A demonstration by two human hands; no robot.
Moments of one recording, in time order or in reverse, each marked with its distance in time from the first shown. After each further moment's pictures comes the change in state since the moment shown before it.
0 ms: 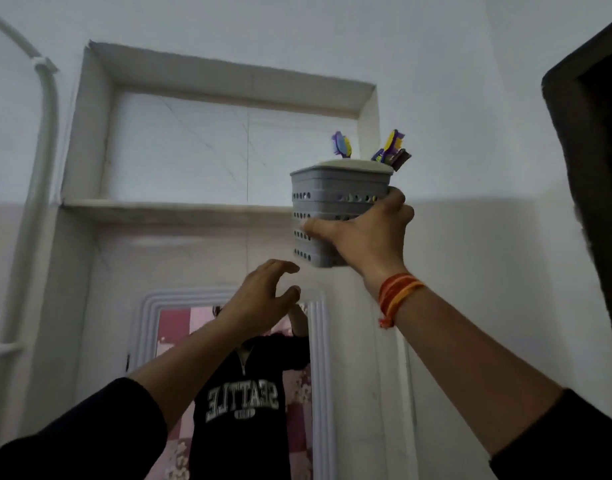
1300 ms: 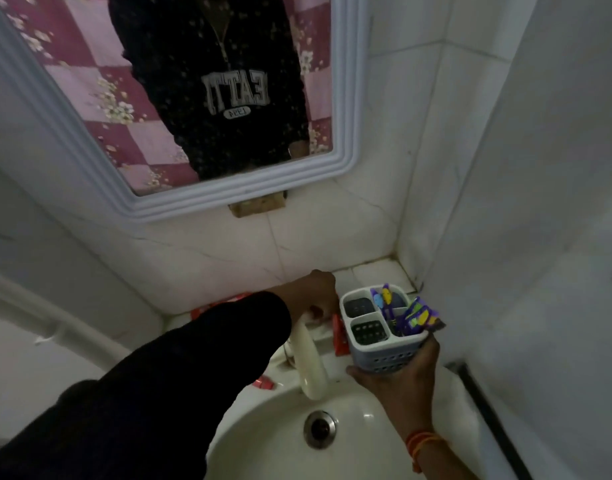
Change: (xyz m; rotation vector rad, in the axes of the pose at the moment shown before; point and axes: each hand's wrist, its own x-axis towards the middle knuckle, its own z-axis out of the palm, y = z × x) left_hand -0.413 -0.080 0.355 0.039 -1.555 -0.549; right_hand -0.571 0.329 -0.082 -0.237 -0.297 0.912
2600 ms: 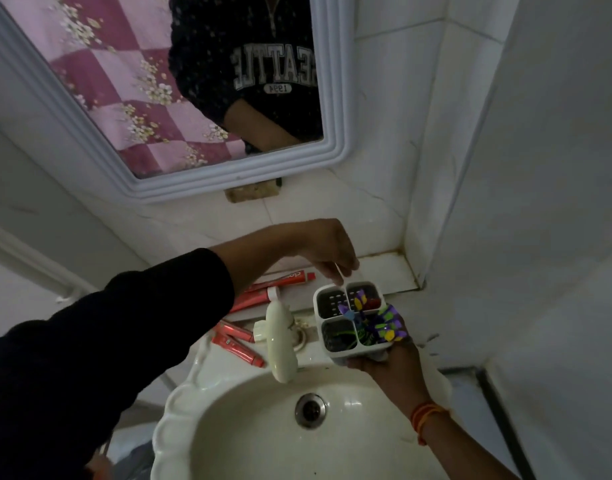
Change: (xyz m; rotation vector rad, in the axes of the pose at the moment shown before) left_hand -0.068 0.050 -0.084 -0.530 -0.073 0.053; right_hand 0.047 0.025 -0.028 0.098 -0.522 0.052
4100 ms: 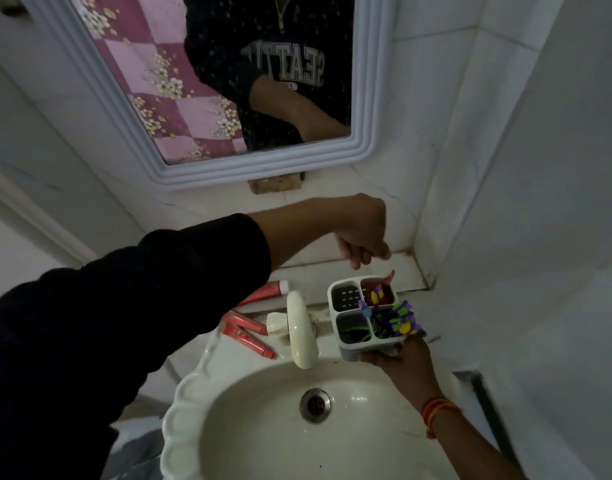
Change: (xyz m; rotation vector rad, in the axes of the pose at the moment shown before) left_hand -0.014 0.030 -0.005 0.295 0.090 0.044; right_hand -0.004 0.002 0.007 -0.001 -0.027 0.029
